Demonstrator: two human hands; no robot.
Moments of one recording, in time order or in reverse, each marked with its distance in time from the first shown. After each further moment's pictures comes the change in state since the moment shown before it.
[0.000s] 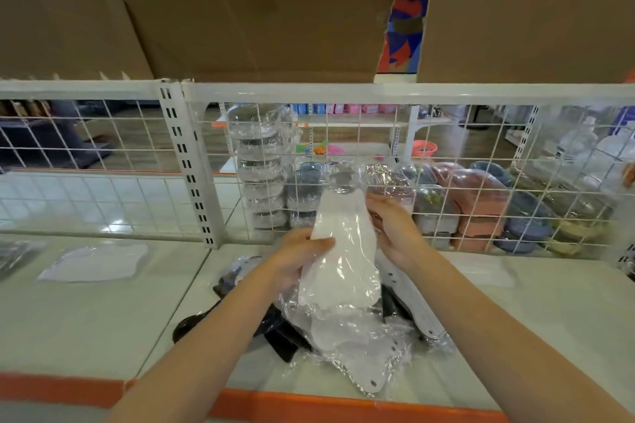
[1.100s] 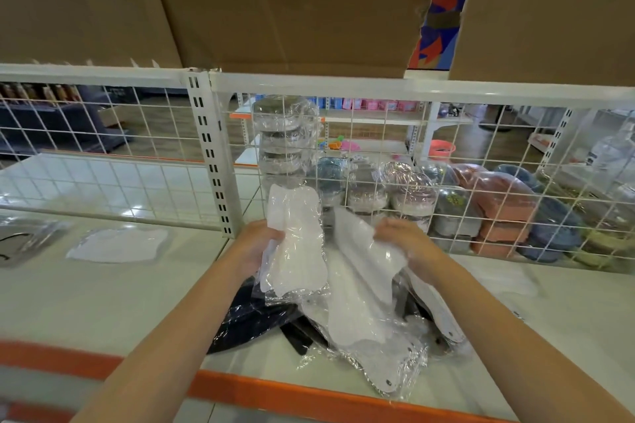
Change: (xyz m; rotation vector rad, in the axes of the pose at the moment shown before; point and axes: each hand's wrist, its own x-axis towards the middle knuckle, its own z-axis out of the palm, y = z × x) left_hand -0.003 -0.003 -0.079 -0.021 0.289 -0.039; right_hand -0.012 0.012 -0.008 -0.513 -0.154 -0.014
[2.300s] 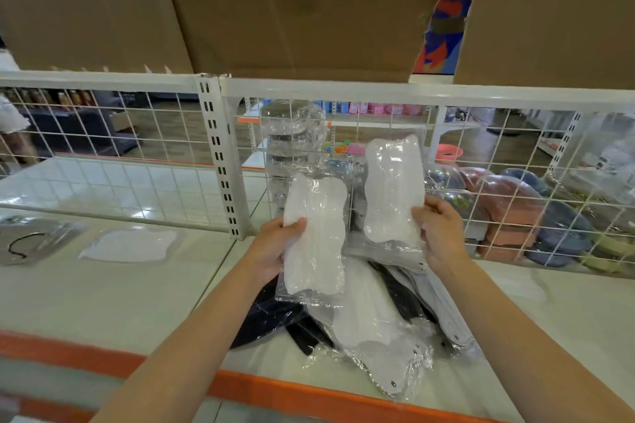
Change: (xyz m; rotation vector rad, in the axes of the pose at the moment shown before) left_hand -0.011 -0.004 0.018 -0.242 -0.106 0.121; right_hand 0.008 -0.005 -0.013 0.479 0.490 -0.096
